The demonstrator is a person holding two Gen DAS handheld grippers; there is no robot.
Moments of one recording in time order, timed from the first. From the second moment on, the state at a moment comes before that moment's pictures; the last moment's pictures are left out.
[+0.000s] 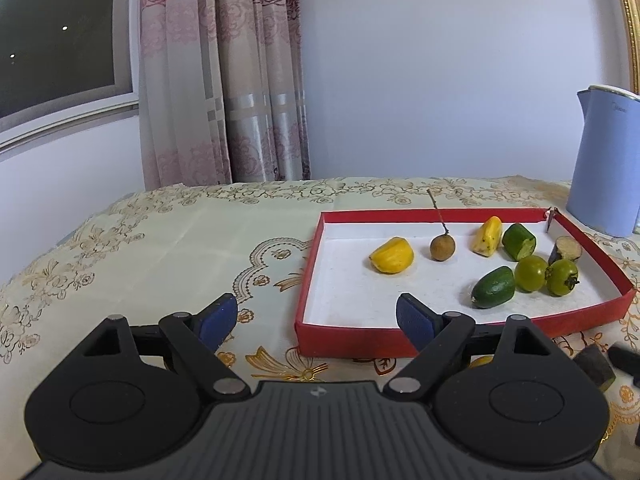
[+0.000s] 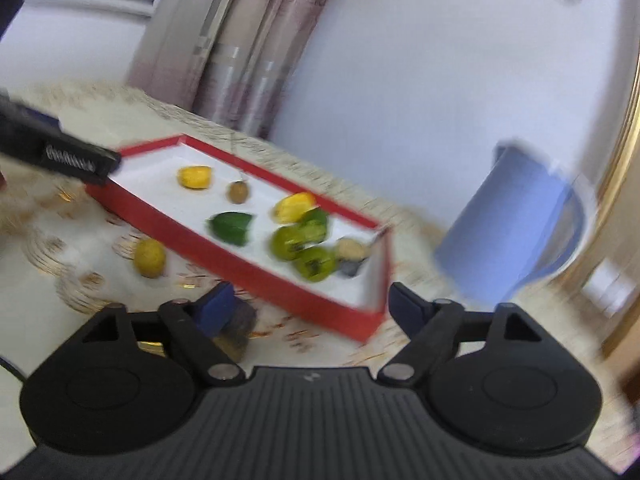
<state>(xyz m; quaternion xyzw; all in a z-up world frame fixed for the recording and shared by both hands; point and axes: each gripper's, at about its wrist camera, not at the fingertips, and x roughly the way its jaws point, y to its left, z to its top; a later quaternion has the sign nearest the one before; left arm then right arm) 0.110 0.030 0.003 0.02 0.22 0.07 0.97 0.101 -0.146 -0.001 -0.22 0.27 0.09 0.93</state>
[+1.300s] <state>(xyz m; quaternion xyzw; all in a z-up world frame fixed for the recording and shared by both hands) 0.117 0.020 -0.007 0.05 0.24 0.07 0.97 0.168 -0.172 -0.007 -0.35 0.34 0.48 0.73</state>
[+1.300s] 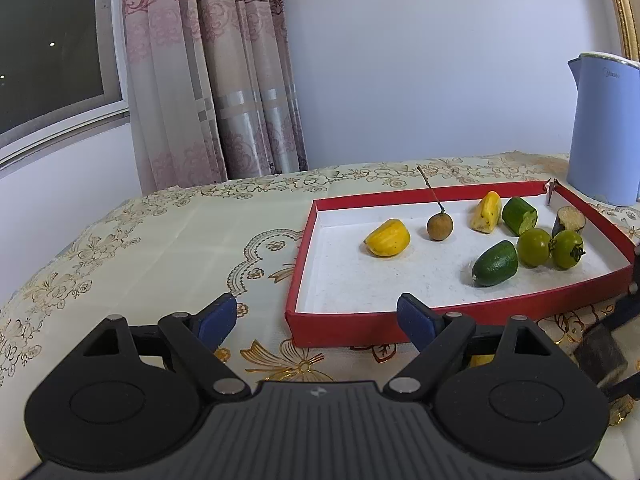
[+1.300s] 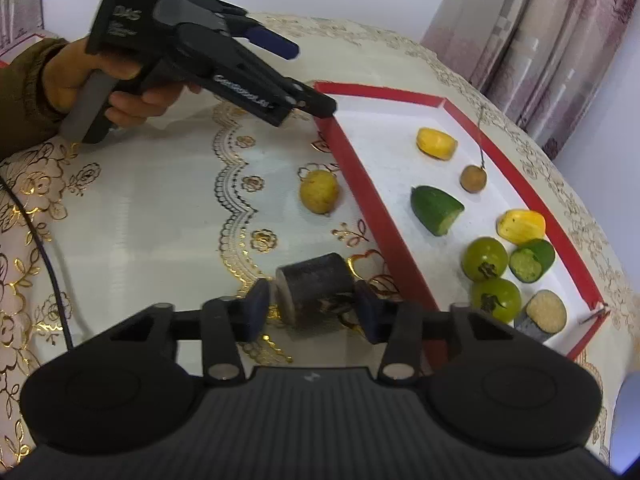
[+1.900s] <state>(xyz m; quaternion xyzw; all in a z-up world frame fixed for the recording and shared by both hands) 0.115 0.018 -0.007 0.05 0.24 0.07 0.97 0.092 -0.166 -0.008 -0.39 0.28 0.30 0.82</state>
